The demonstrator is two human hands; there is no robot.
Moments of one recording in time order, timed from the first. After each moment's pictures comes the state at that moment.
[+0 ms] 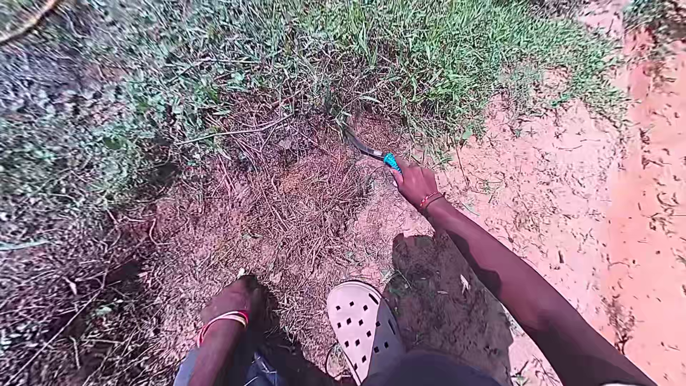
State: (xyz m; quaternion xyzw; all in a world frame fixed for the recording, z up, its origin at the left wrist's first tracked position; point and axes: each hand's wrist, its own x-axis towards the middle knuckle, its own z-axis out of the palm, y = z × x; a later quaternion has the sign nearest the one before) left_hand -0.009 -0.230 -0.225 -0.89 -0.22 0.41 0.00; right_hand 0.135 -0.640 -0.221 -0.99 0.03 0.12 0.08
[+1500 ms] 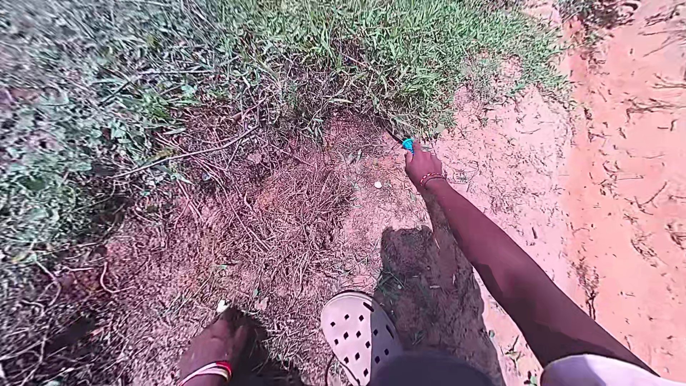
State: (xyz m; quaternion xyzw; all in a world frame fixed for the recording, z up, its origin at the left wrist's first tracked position) left_hand -0.023 -0.219 -0.228 -0.90 -0.18 0.40 -0.02; right_hand 0.160 -0.710 -0.230 -0.95 0.25 0.14 0.08
